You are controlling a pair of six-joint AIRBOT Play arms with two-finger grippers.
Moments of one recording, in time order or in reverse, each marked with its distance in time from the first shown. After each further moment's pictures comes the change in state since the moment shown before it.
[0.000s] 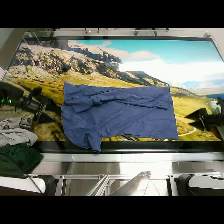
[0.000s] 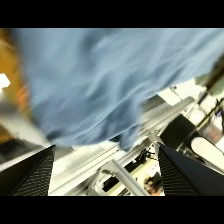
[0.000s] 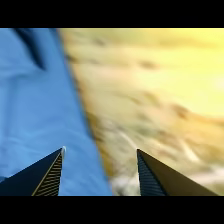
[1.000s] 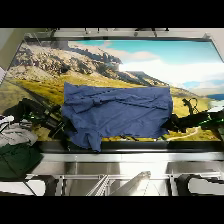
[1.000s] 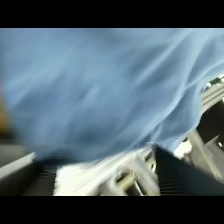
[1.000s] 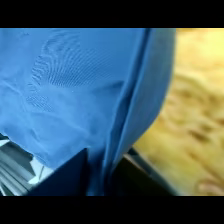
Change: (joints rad) left arm -0.189 0.038 -0.295 0.018 -0.239 0.037; right arm 0.378 0.013 -0.153 0.049 -0.089 -0.024
